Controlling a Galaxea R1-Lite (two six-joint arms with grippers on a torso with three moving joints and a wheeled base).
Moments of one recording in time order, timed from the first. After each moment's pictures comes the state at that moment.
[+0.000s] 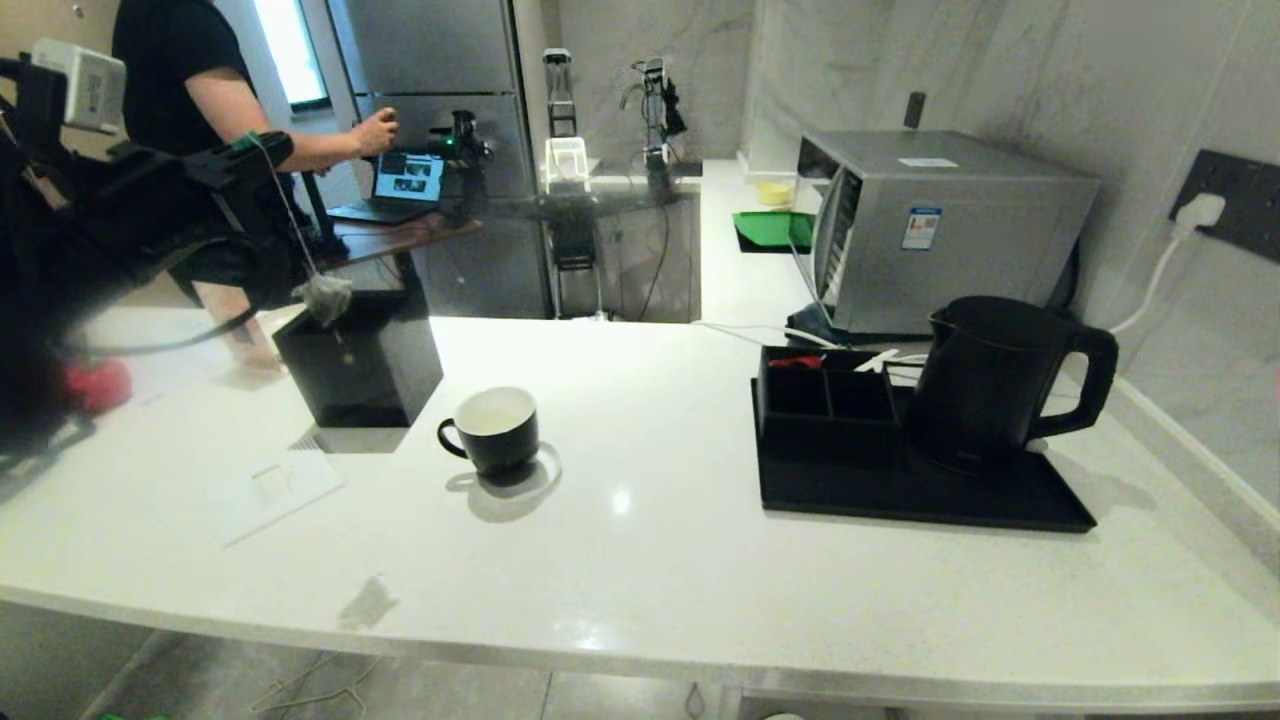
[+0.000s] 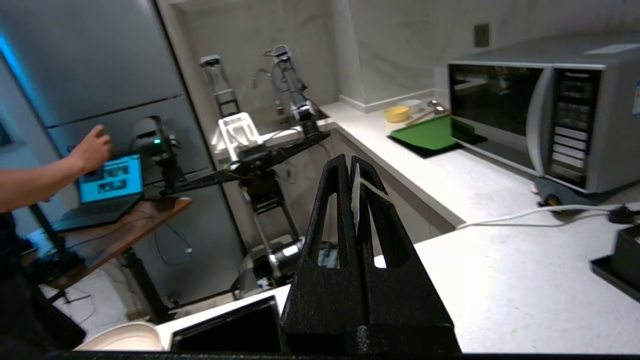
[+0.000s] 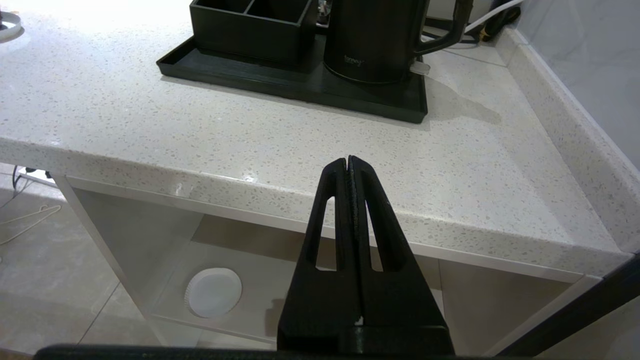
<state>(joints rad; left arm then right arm) 0.18 1.73 -1.02 -1.08 -0.50 -0.01 0.00 0.00 0.00 0.01 0.06 -0.10</state>
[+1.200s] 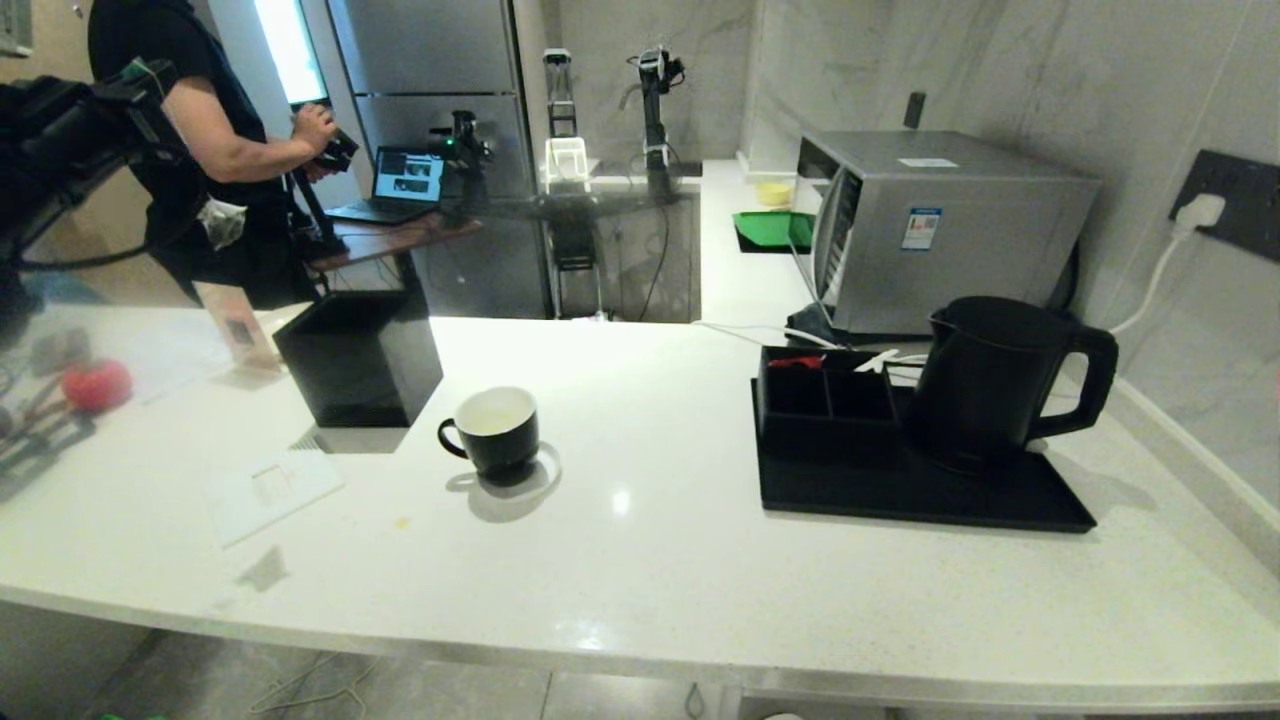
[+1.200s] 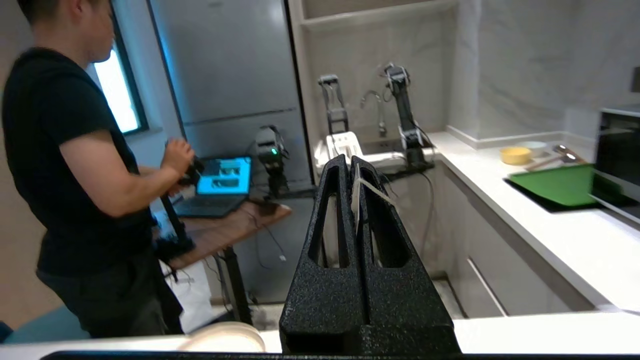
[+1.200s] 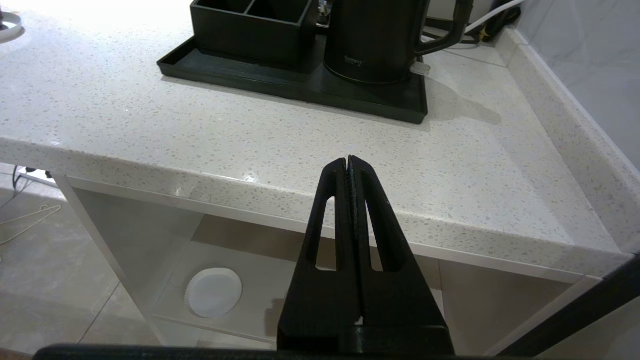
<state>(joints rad) 0.32 1.87 -1.40 -0.93 -0.35 -0.05 0.00 0.00 0.00 0.01 0.06 -0.10</state>
